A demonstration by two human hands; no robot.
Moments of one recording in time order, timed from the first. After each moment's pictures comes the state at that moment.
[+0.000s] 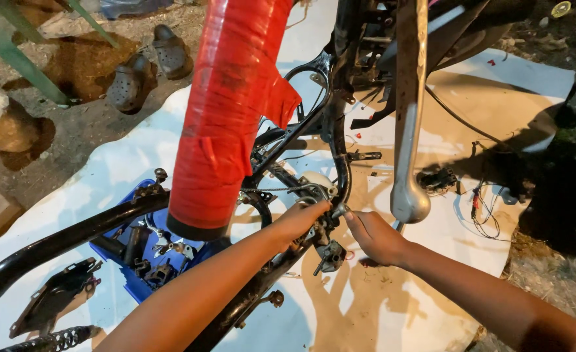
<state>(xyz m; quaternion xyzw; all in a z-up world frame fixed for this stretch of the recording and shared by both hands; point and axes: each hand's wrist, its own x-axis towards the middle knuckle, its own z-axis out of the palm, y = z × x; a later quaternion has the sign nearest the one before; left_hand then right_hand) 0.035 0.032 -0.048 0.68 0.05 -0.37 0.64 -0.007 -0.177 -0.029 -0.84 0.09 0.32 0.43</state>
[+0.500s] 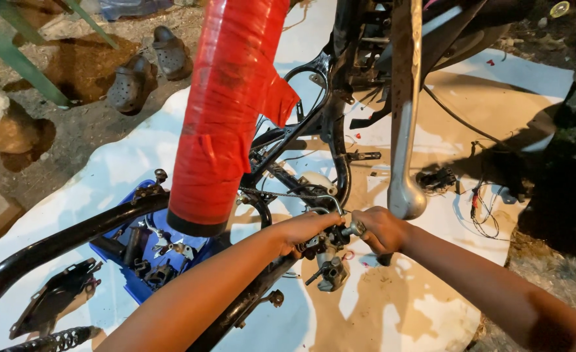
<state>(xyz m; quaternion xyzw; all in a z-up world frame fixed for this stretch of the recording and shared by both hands) 0.023 0.025 -0.030 0.65 0.00 -0.50 0.56 0.034 -0.237 -0.111 -0.80 -0.48 0.02 0.36</state>
